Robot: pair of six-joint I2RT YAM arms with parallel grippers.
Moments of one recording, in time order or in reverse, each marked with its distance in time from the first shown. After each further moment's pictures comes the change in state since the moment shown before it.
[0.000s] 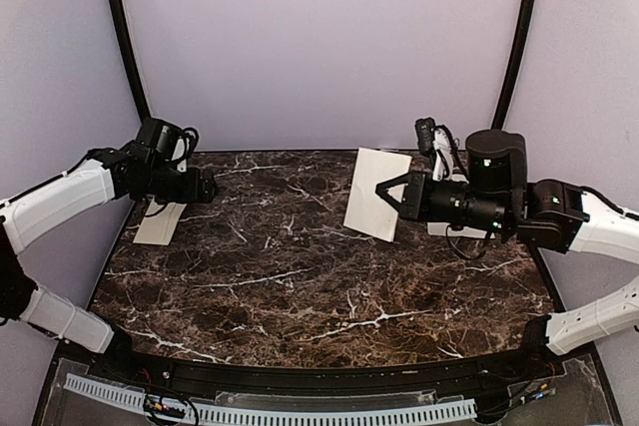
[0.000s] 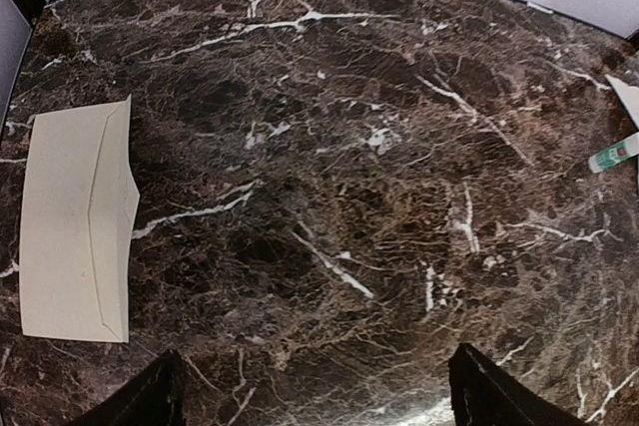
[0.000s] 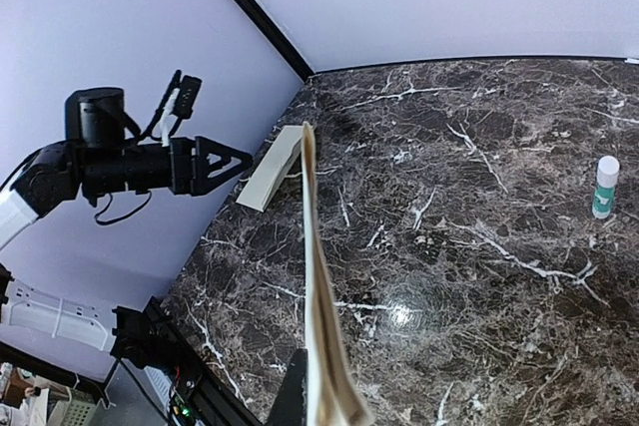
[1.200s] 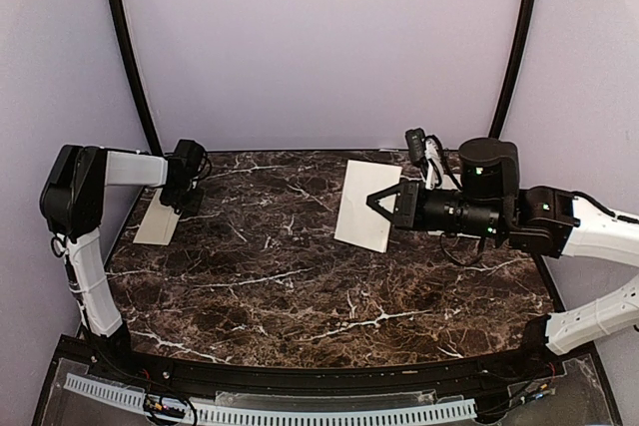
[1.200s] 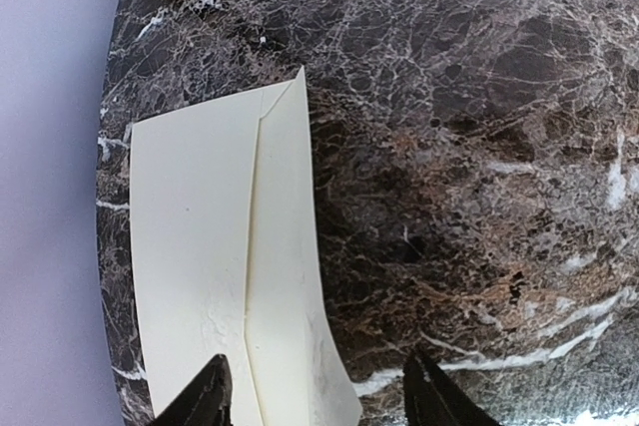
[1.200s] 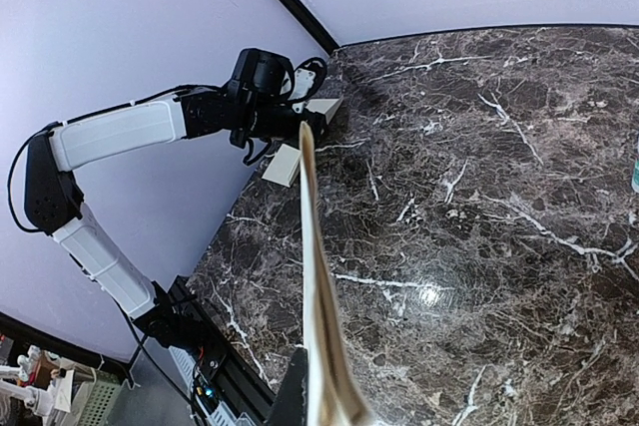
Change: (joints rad) left arm 0.198 0.662 0.195 0.177 -0.393 0.364; right arm -0.006 0.004 -0.058 0.062 -0.100 0.045
